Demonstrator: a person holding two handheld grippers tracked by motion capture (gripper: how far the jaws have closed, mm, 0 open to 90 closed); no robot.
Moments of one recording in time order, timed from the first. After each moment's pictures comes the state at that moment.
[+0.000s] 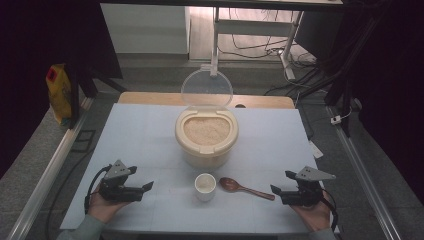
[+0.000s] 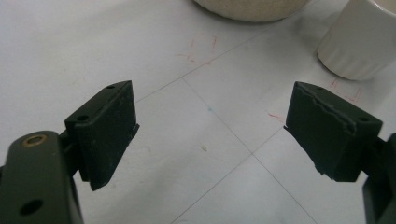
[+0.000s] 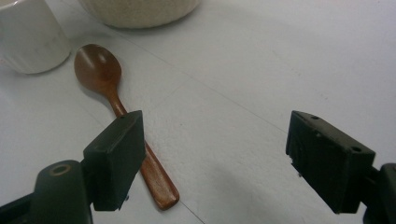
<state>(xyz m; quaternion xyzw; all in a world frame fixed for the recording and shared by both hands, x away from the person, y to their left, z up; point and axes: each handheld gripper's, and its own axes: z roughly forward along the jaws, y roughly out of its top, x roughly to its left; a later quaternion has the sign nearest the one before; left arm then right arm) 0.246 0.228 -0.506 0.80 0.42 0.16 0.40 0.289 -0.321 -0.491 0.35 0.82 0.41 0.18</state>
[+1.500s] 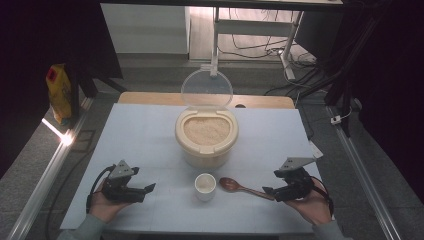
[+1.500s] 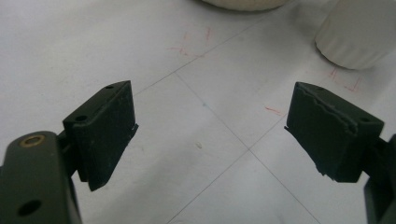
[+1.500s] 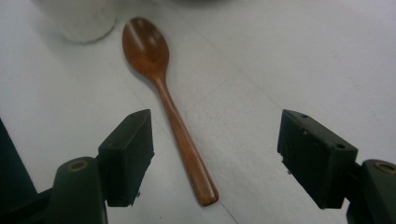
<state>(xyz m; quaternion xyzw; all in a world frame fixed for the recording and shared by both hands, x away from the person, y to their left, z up) 0.249 0.223 -0.507 0.81 0.41 0.15 0.38 0.302 -0.281 -0.454 0.29 0.90 0.31 0.11</state>
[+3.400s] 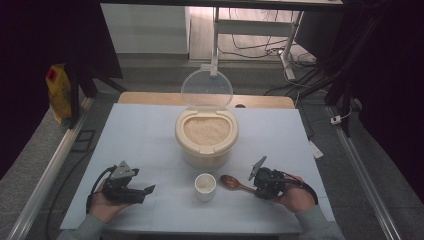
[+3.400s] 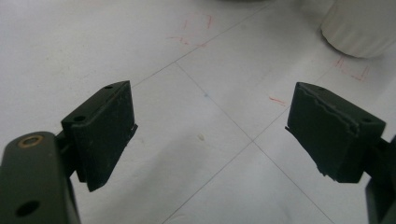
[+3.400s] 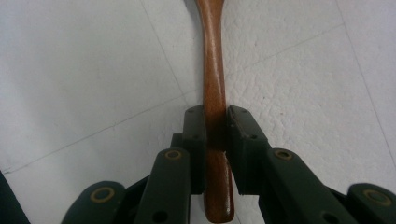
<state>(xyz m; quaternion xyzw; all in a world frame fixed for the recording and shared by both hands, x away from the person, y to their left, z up) 0.249 0.224 -0.512 0.82 0.41 0.14 0.37 0.326 -0.220 -0.492 0.18 0.98 0.08 0.05</state>
